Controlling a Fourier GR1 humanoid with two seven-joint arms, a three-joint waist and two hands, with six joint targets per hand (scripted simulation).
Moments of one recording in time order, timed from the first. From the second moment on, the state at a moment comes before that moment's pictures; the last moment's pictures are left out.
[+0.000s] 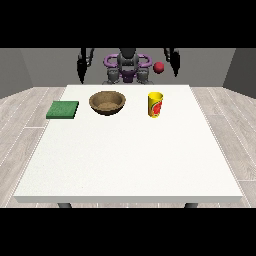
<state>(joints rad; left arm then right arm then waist) 0.00 0.10 0.00 -1.57 0.01 0.02 -0.03 0.02 -0.10 0.00 -1.54 -0.01 -0.01 0.00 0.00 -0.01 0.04</state>
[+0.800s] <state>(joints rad) 0.08 0.02 -0.16 -1.79 0.10 0.08 -0.01 0.05 -0.08 -0.06 -1.66 -0.11 0.02 -0.03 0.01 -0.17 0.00</state>
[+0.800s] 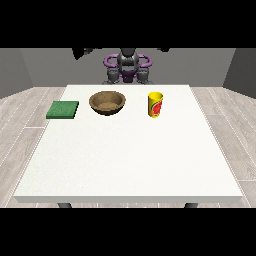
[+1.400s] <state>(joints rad) -0.19 0.11 0.00 -1.64 0.06 0.05 -0.13 -0.15 -0.10 -0.10 -1.56 -0.12 0.06 -0.16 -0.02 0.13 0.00</state>
